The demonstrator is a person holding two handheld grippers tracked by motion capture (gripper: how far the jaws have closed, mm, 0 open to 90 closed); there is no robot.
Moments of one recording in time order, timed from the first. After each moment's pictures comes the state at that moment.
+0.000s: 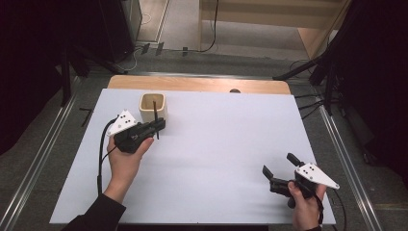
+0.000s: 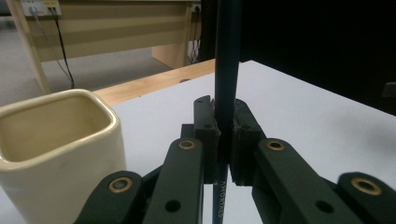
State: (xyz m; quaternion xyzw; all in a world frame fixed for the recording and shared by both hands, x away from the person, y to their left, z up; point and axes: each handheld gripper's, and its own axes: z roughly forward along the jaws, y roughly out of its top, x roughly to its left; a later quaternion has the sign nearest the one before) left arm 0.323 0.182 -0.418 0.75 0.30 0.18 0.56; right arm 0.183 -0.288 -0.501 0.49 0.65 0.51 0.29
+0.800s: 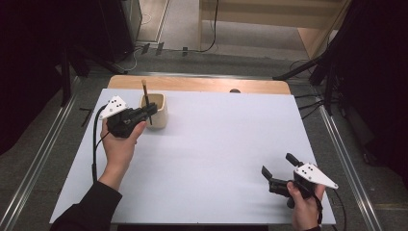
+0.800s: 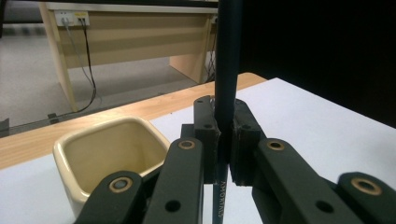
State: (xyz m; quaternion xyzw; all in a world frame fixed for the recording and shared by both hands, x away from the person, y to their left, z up) left arm 0.356 0.198 -0.401 0.72 0.33 0.20 0.57; right arm 0.184 -0.286 -0.502 0.49 0.65 0.51 0.29
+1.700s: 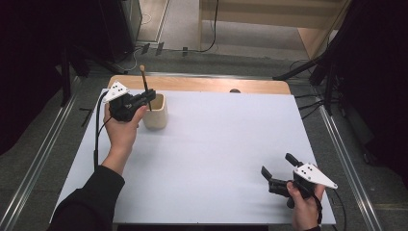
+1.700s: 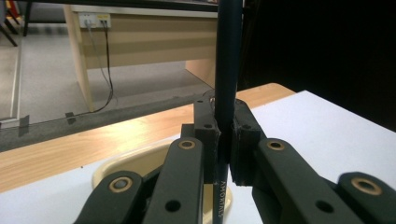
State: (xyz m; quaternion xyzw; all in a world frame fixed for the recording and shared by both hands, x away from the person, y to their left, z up) left arm 0.402 0.199 -0.402 0.71 0.36 0.22 0.57; right arm 0.184 -0.286 -0.504 0.48 0.65 0.51 0.29
